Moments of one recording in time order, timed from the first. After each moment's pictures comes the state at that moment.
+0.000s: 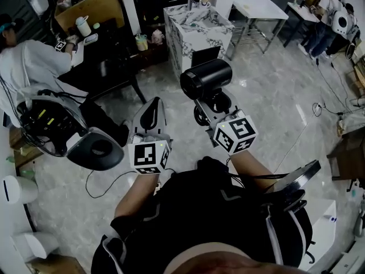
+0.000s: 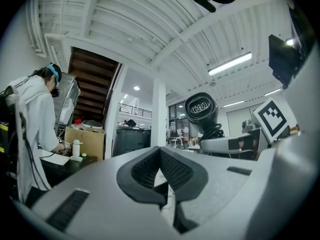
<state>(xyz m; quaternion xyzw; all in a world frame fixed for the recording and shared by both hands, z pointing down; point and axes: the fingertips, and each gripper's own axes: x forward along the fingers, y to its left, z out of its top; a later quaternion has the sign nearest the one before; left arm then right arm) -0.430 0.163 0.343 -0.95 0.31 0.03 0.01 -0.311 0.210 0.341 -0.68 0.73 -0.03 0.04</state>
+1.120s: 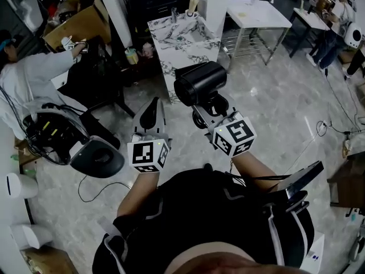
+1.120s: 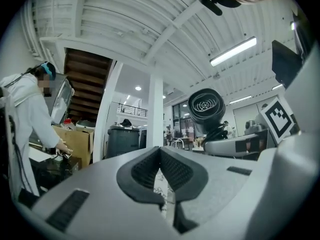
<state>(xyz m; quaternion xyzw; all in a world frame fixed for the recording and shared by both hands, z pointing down) -0.184 0.168 0.317 -0.94 0.34 0.03 0.01 -0.078 0.217 0.316 -0.64 0.77 -0.02 0.04</state>
